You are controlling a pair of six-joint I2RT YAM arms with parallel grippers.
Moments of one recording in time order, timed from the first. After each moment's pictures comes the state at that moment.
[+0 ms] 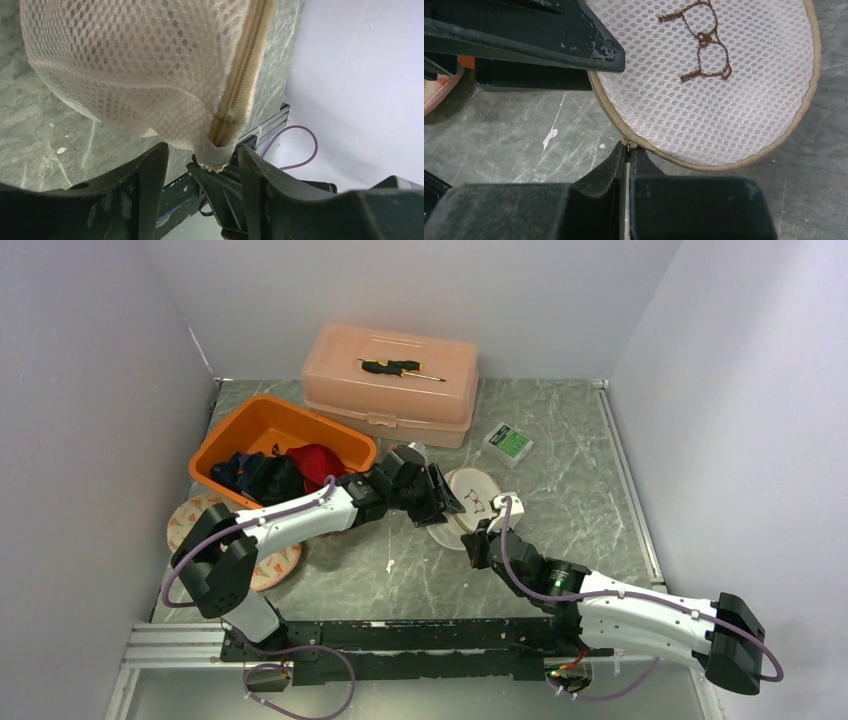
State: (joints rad) left arm -0.86 1.57 1.08 -0.19 0.18 -1.17; right arm 1.08 0.77 0.36 -0.05 0.55 0.61
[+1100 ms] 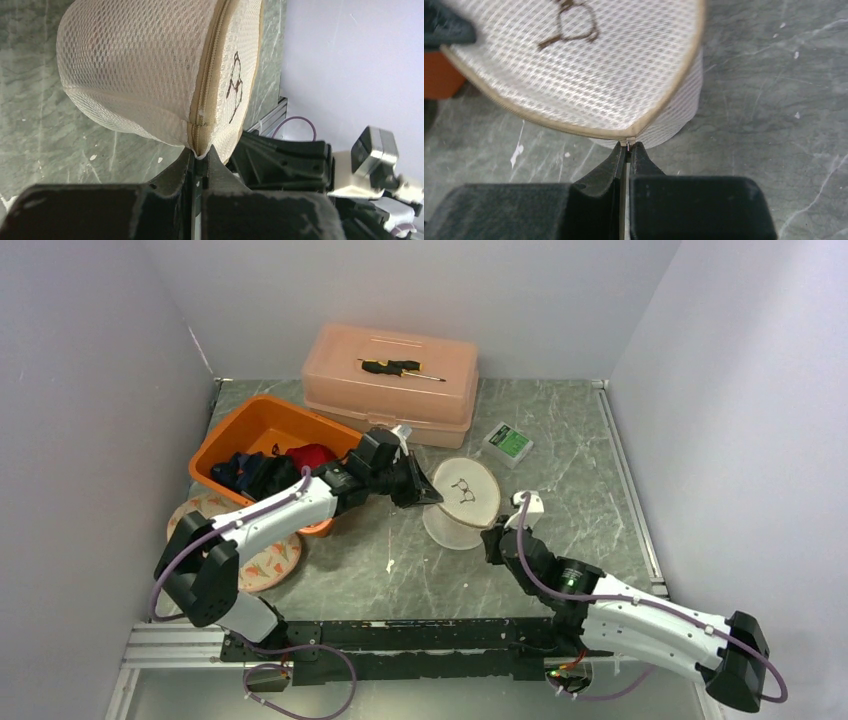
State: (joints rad) left arm -0.74 1.51 1.10 -0.22 0.29 -1.02; right arm 1.02 0.69 0.38 -0.25 0.61 0.66
